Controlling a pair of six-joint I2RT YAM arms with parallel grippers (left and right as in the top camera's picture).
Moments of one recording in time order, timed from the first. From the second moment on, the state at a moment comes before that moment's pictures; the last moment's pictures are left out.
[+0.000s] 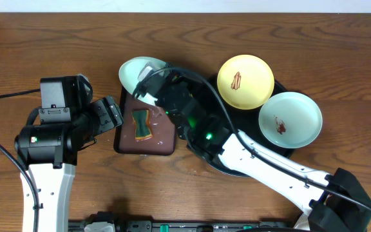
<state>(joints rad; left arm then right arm) 0.04 1.12 1.23 -1.12 0.10 -0.38 0.95 1.69 1.25 0.15 0.62 -0.63</state>
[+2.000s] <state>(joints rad) 0.04 1.12 1.23 -1.12 0.10 -0.38 -0.49 1.49 1.25 -0.80 -0.33 0.53</state>
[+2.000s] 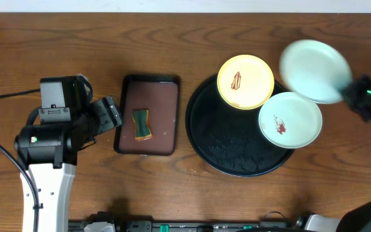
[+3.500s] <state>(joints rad) 0.04 1.12 1.23 -1.12 0.10 -0.38 -0.24 1.66 1.14 -0.80 0.19 0.28</state>
